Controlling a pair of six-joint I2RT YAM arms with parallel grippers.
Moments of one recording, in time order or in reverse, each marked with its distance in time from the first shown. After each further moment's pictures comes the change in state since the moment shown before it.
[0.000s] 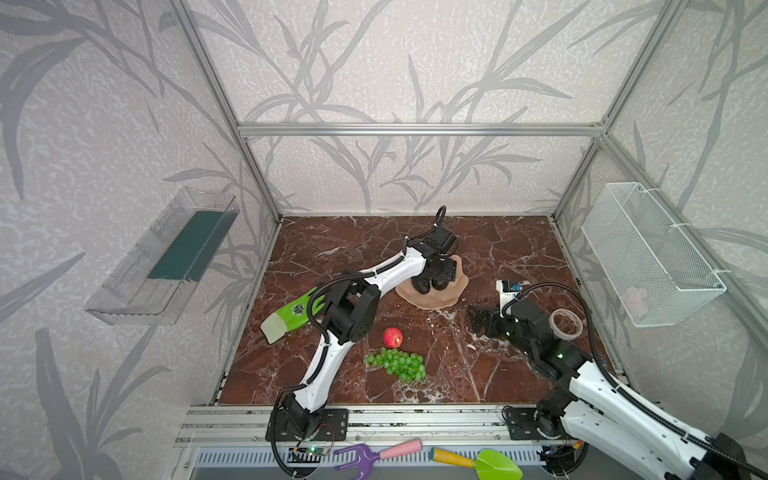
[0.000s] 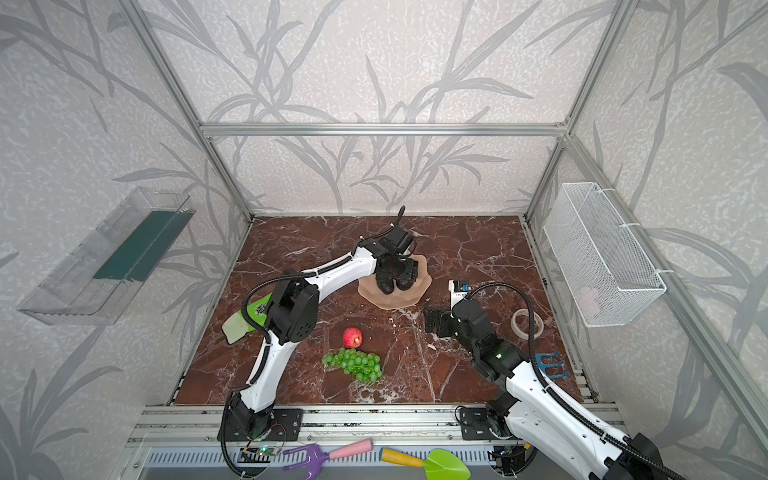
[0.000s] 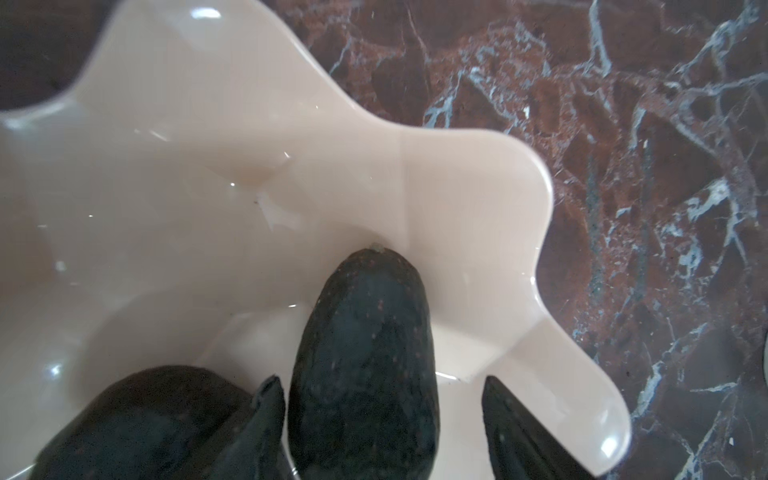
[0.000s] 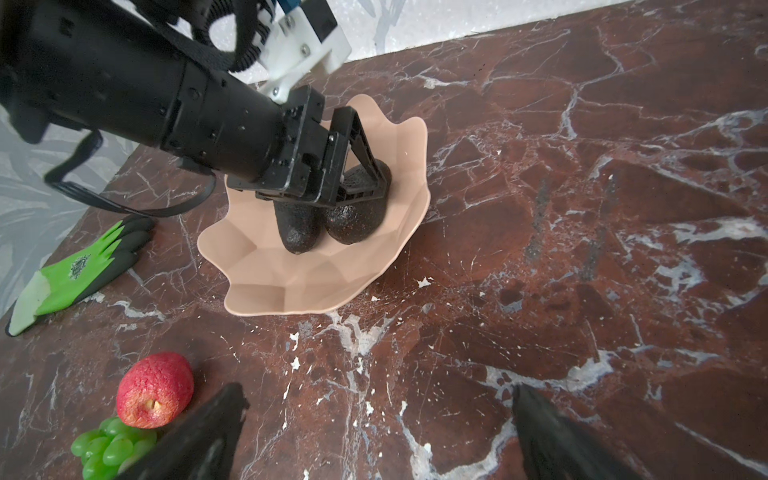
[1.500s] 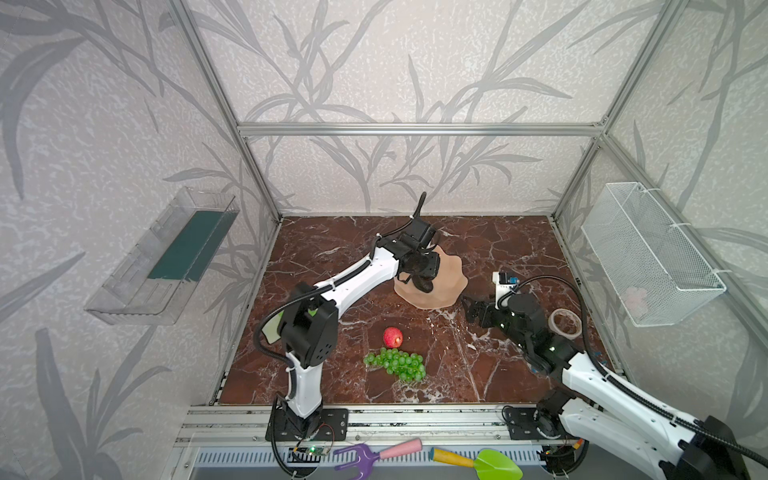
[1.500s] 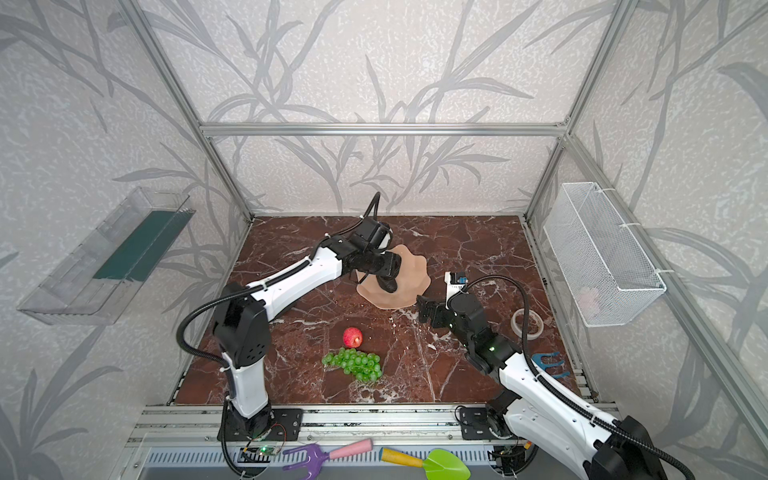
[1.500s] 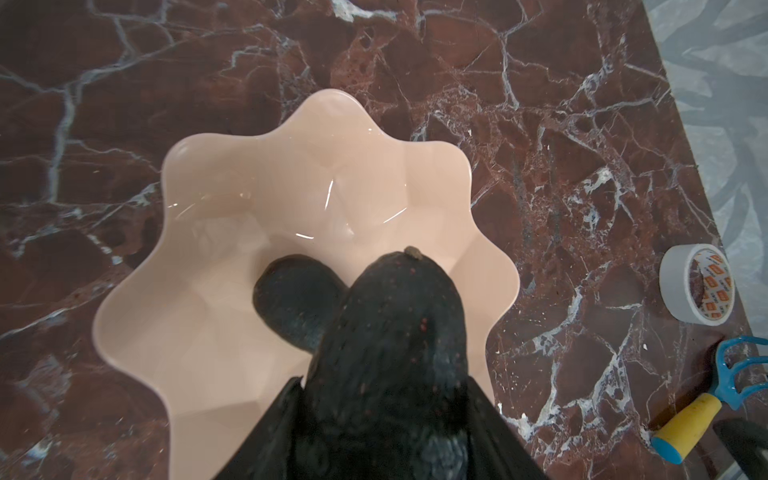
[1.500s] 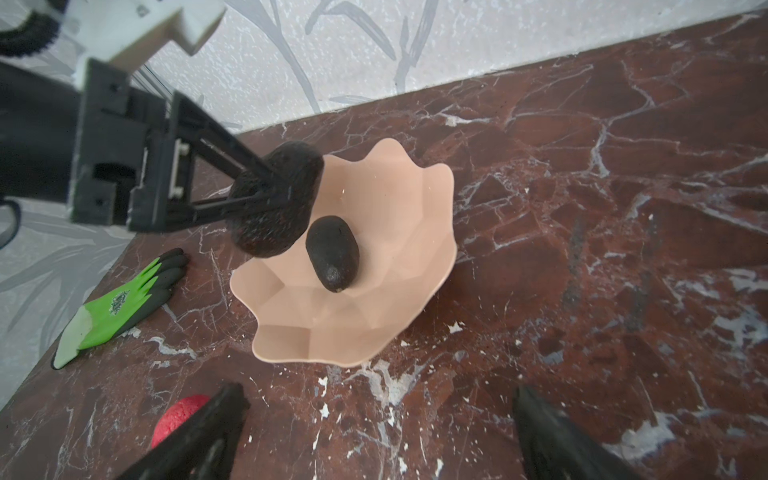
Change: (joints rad) left arm 0.030 -0.266 -0.189 0.010 0.021 0.093; right arm 0.001 0.063 -0.017 0.147 -0.002 0.042
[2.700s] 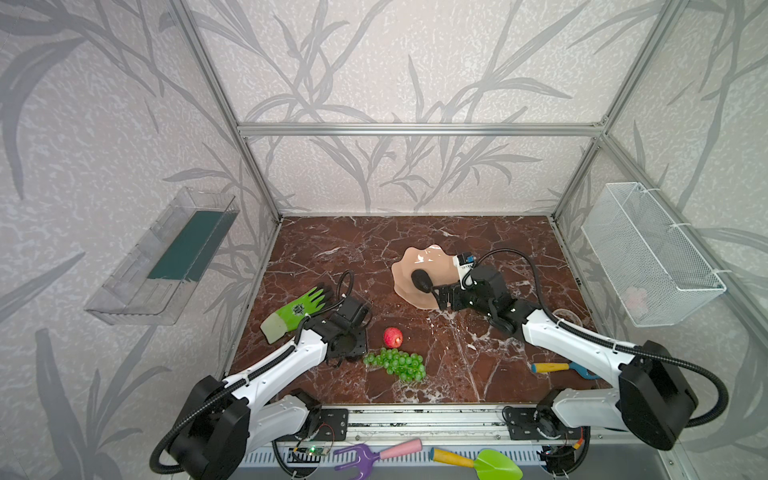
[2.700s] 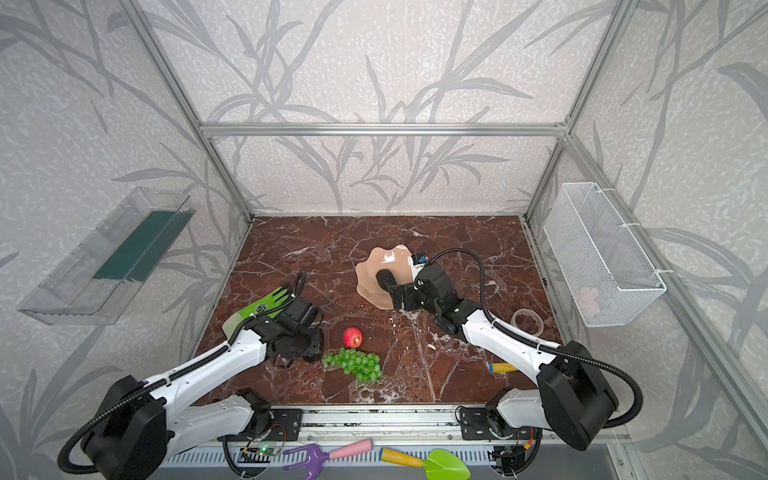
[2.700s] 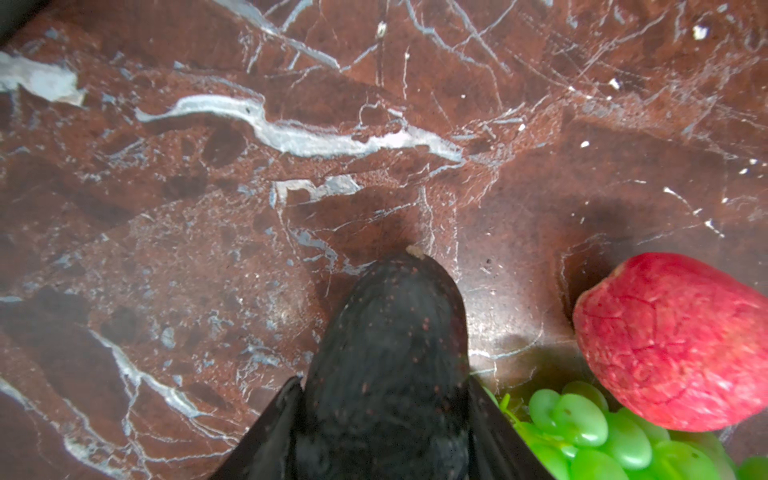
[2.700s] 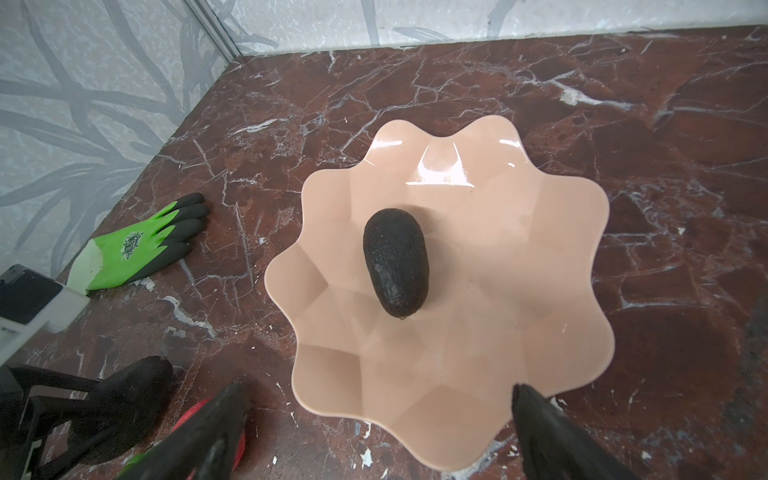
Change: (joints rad) left arm 0.135 -0.863 -1.141 -0.036 -0.132 -0.248; right arm 0.046 0.470 0.317 0.042 -0.148 -0.115
